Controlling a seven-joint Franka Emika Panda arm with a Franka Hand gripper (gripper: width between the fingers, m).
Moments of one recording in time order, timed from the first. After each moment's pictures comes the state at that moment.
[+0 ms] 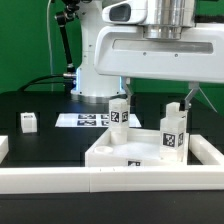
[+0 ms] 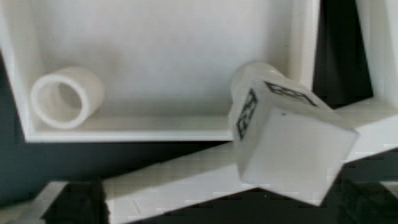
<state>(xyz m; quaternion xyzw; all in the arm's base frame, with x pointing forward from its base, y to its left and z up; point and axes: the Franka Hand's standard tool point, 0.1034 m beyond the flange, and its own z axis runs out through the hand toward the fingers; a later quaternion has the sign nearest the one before) 0.612 0.044 0.111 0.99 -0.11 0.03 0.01</state>
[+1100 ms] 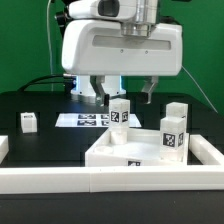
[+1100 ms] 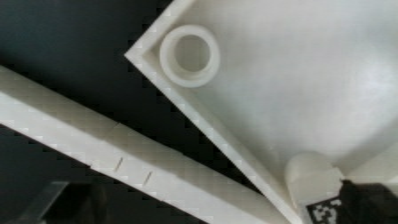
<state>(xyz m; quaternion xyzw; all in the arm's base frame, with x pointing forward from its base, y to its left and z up) 0.596 -0.007 0.111 0.96 0.28 0.02 0.03</state>
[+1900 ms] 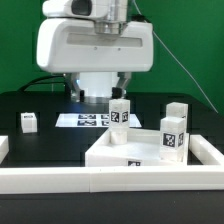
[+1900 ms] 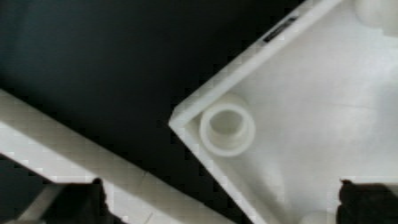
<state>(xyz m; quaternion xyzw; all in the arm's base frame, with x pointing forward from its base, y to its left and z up) 0.549 -0.057 0.102 0.96 0.27 0.02 0.03</state>
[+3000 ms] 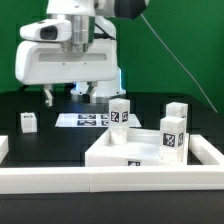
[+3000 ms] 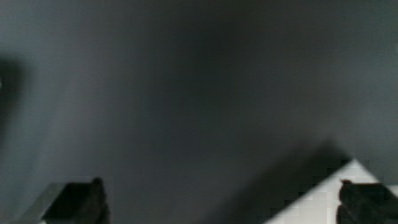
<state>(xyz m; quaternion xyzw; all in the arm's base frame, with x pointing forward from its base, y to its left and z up) 0.448 -0.101 0.074 0.97 0.26 -0.01 0.02</state>
